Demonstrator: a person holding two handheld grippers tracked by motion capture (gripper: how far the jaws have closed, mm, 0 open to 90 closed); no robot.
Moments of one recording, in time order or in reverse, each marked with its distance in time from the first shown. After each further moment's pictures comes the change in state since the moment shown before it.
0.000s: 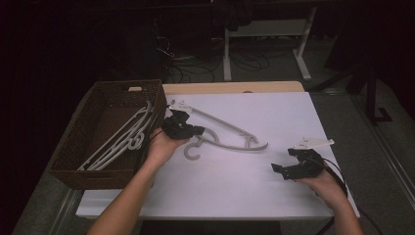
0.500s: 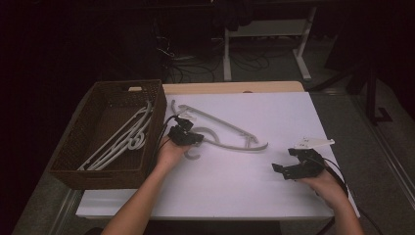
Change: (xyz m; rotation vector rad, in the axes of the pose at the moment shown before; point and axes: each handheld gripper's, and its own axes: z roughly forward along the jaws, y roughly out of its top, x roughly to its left) left arm 0.026 -0.036 0.046 0.069 0.095 -0.076; right arm -0.002 -0.001 0.000 0.002 0.000 0.003
